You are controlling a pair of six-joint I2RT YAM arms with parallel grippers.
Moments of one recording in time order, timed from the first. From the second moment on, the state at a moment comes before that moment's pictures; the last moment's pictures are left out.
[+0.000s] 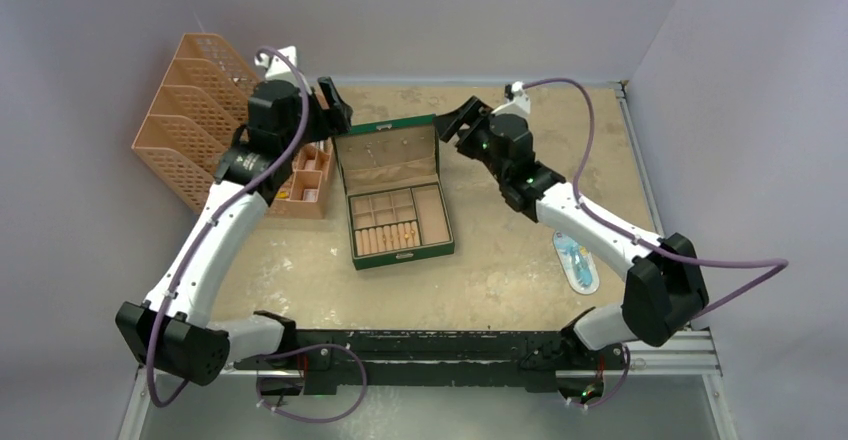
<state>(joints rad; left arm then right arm) -0.33 1.22 1.29 -0.39 -0.14 -0.41 0.61 1.44 1.05 0.18 0.19 0.89</state>
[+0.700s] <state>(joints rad) -0.07 1.43 1.33 -0.46 0.32 -0.45 0.52 1.76 1.40 0.01 -0.04 0.69</state>
